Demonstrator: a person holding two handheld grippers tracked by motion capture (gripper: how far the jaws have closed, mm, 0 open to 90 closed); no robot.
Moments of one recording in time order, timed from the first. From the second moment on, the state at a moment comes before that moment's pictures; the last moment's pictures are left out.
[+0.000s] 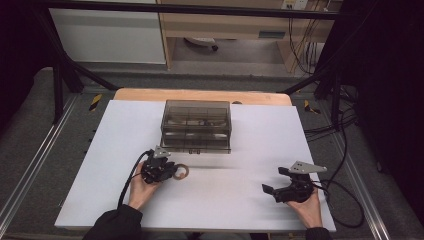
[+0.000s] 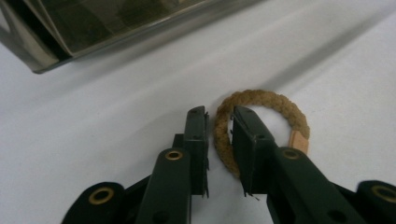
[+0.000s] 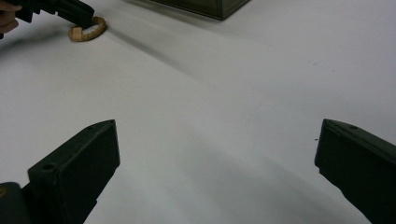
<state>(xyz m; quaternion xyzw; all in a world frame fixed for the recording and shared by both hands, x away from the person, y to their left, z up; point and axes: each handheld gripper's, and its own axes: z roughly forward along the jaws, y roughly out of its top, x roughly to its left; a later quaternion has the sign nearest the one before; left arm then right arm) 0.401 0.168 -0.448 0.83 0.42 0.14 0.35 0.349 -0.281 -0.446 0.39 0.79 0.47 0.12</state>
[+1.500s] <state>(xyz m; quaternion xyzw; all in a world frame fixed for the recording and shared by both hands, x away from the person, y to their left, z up) 0.389 0.167 -0.438 0.82 0.41 0.15 0.37 0.350 -0.280 -0.446 0.39 0.79 0.46 0.11</state>
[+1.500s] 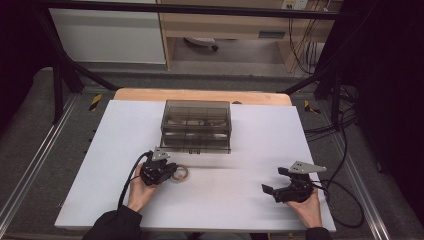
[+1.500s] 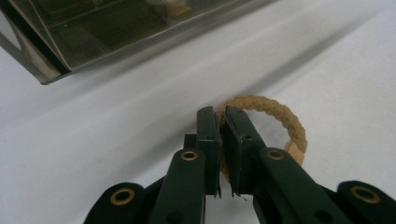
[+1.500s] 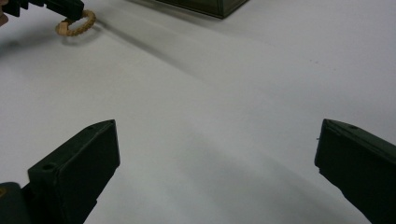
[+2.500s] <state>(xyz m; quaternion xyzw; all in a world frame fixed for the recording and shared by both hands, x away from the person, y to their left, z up) 0.373 0.161 -0.410 0.82 0.39 0.15 0.39 0.350 -0.280 -0.446 0.39 0.79 0.46 0.11</state>
